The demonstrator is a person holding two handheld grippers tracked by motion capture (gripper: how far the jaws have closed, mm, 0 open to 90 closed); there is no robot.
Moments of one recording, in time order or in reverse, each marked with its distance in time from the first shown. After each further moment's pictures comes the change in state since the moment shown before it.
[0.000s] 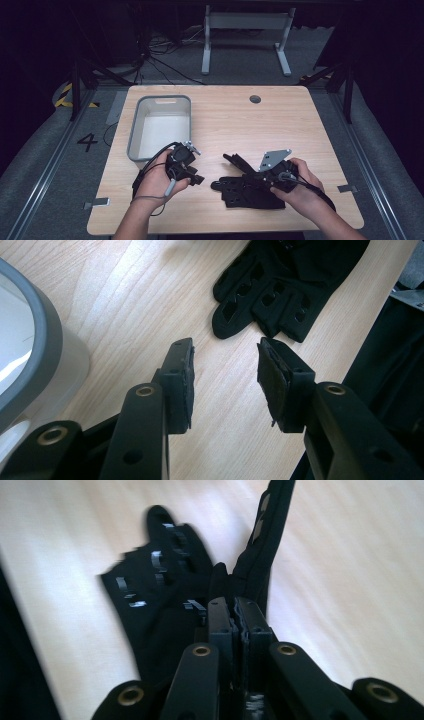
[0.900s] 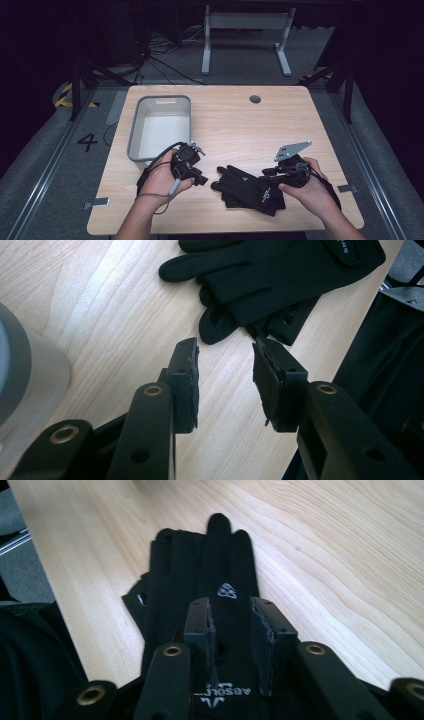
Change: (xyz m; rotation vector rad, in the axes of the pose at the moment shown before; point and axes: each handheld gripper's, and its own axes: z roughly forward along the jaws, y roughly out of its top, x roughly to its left) left arm -0.005 0.009 0.005 0.027 -0.035 0.011; right arm -0.029 -0.030 -0.006 -0.109 0.128 0.254
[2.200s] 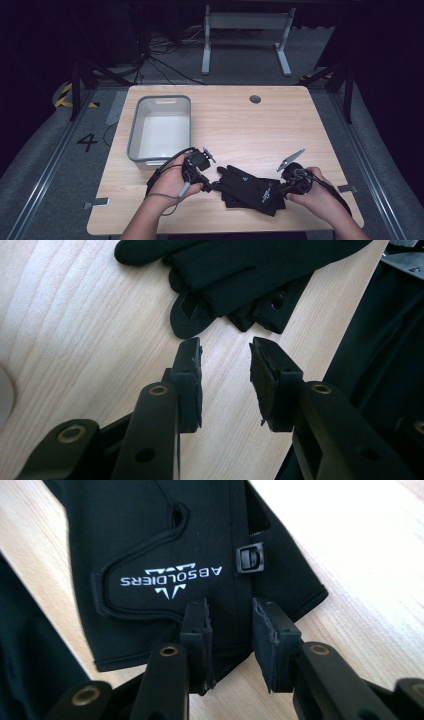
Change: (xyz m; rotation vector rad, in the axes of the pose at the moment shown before) left arm -0.008 0.010 0.029 0.116 -0.044 0.055; right arm -0.020 -0.041 0.026 0.334 0.002 0.106
